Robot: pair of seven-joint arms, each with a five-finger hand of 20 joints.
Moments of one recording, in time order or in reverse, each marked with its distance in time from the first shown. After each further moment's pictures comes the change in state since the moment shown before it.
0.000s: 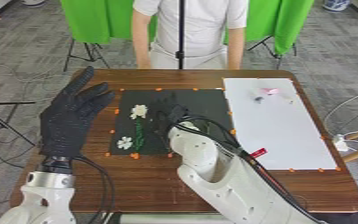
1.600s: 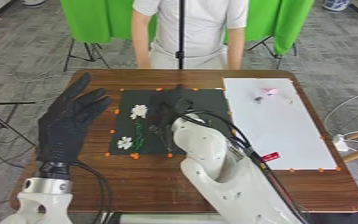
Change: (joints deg) left arm 3.3 -1.7 -1.6 -1.1 1.0 1.0 -0.7; right arm -6.5 -3.4 10.5 -10.2 -1.3 -9.2 -2.5
